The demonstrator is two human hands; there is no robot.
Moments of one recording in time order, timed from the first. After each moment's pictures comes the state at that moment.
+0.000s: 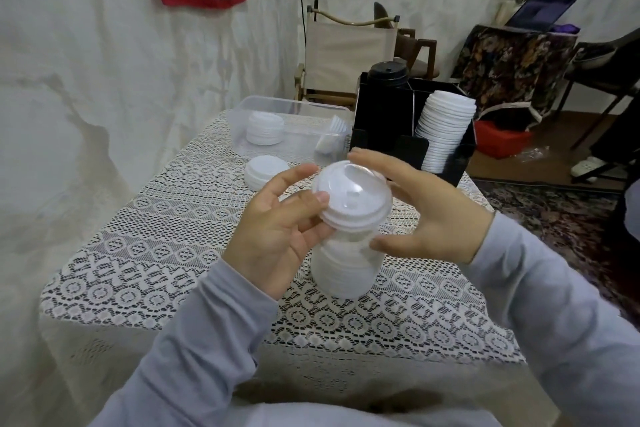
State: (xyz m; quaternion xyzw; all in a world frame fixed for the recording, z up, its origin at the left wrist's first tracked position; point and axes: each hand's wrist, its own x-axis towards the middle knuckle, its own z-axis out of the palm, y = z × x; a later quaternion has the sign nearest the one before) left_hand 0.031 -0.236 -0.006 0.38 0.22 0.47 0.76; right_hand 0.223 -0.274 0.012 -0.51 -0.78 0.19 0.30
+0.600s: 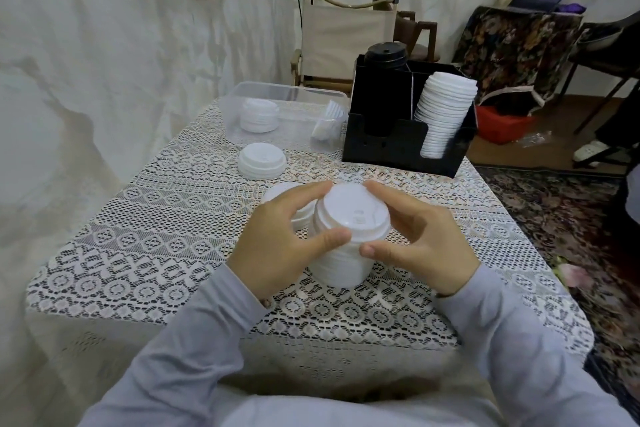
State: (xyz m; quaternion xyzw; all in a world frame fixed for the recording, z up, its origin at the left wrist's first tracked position) left_hand 0.027 -0.226 -0.041 0.79 0.35 0.37 0.34; right_hand 0.223 -0.285 -0.055 -0.52 -0.63 0.31 0.49
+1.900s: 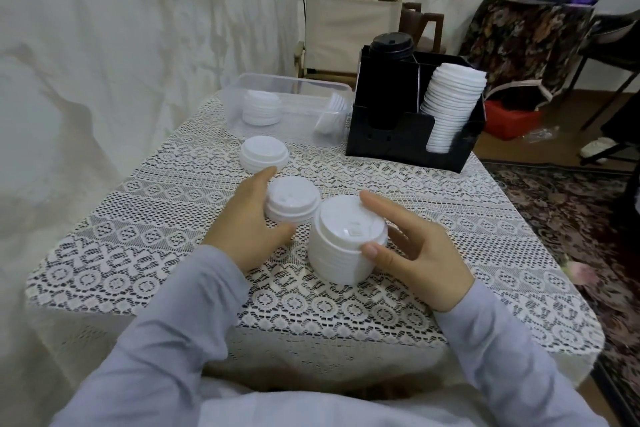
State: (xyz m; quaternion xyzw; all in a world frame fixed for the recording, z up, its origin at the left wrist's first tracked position) left_hand 0.008 -0.196 -0.051 0.79 0.48 0.26 0.27; right_hand 0.212 -0.293 -0.074 -0.52 -0.61 0.31 0.50
